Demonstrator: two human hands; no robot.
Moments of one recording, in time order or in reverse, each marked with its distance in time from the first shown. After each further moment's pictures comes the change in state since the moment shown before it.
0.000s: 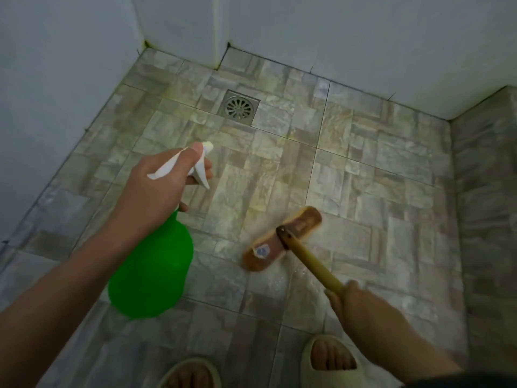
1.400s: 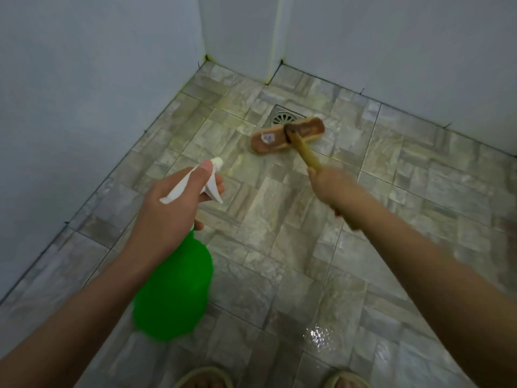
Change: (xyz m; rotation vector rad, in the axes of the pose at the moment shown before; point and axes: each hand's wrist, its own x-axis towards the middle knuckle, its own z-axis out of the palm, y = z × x) left_hand -0.021 -0.014 -0.027 -0.067 0.190 -0.042; right_hand 0.193 -0.115 -0.115 0.179 0.139 -0.134
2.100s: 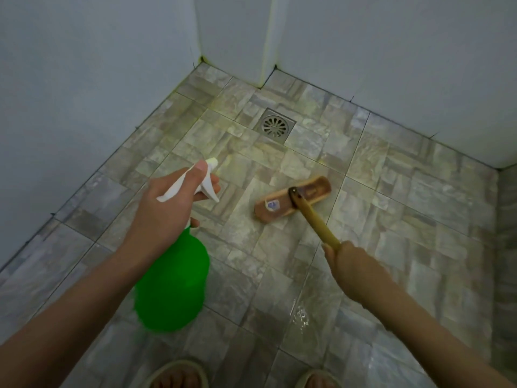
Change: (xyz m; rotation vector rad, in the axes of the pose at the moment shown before) left_hand -0.005 0.002 0.022 -0.018 0.019 -0.012; right_hand -0.111 0.091 0.038 -0.097 -0.014 0.020
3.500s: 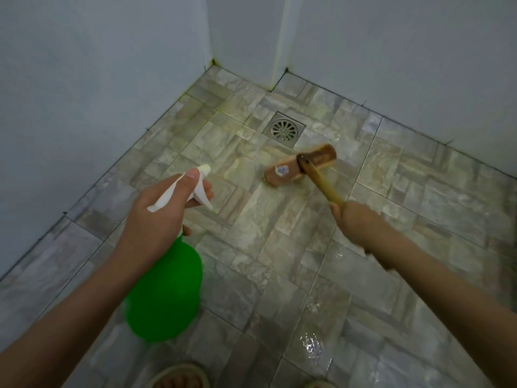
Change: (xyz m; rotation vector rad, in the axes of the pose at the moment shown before) left_hand -0.007 -0.004 -0.012 -0.012 0.073 0.007; right_hand 0.080 -0.016 -0.047 -0.026 -0.035 -0.089
